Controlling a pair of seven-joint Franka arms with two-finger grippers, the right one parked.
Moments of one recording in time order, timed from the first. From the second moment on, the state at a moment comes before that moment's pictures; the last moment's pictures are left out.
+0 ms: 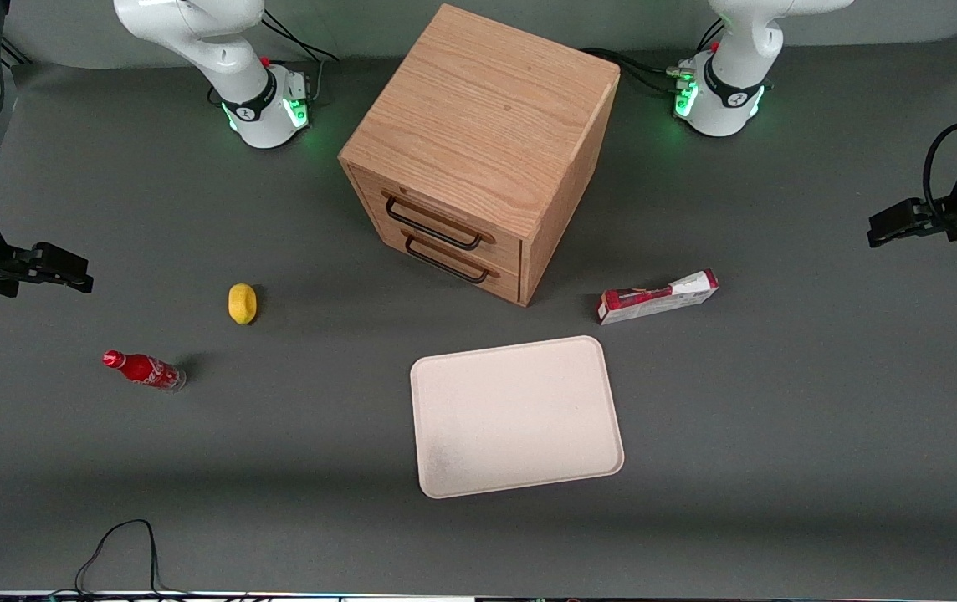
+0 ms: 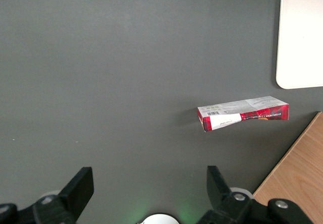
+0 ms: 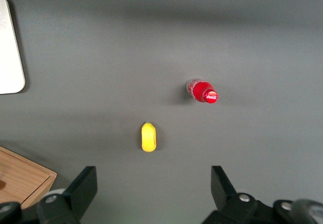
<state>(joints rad) 0.02 0.06 -0.03 -1.54 0.03 1.47 -0.06</state>
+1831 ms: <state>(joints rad) -0.02 -0.07 -0.35 -1.61 0.01 1.42 0.94</state>
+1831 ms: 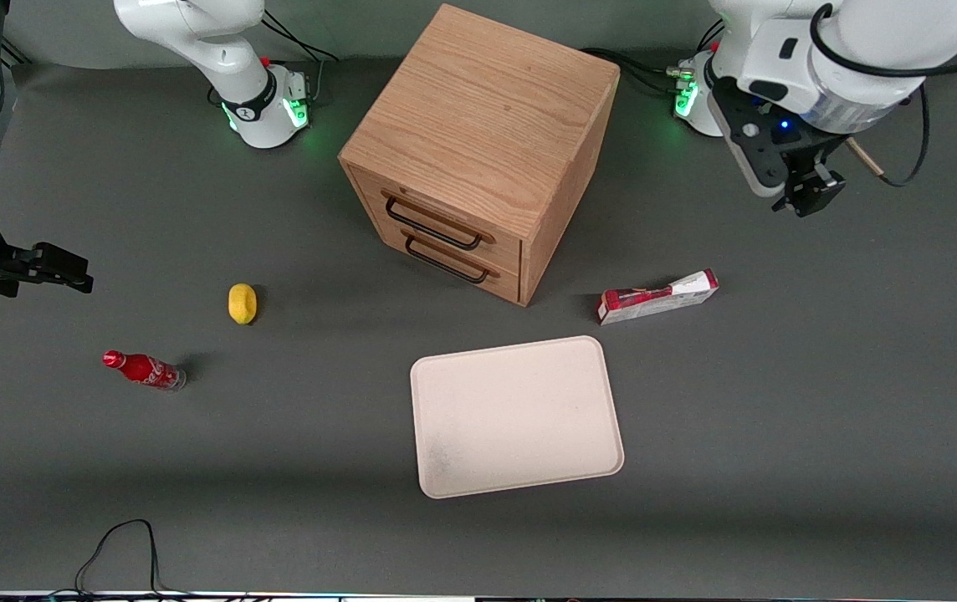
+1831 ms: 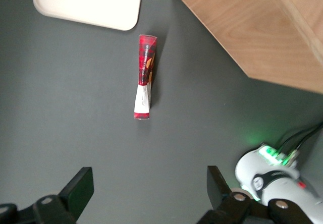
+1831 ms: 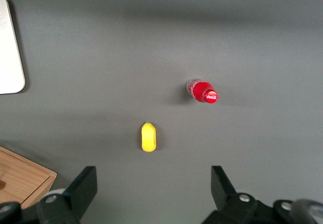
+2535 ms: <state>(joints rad) -0.02 -0.17 -0.34 -1.92 -0.05 1.71 1.17</state>
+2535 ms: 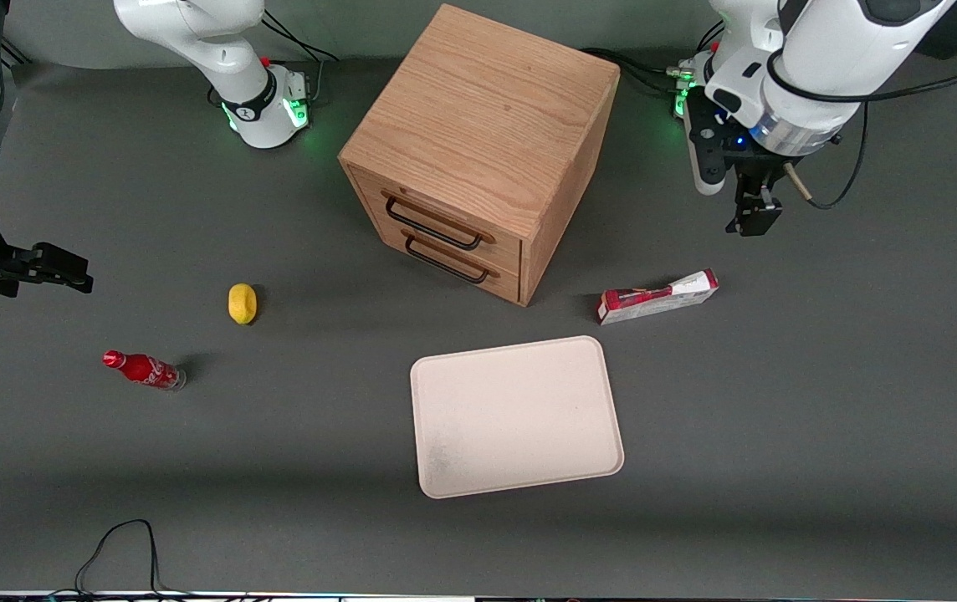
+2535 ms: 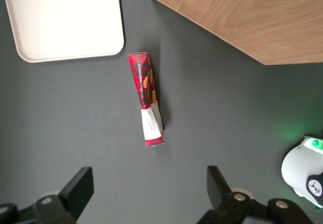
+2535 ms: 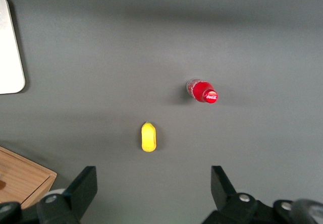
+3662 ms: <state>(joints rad) -0.02 0.11 -0.34 -2.19 -0.01 2.26 1.12</state>
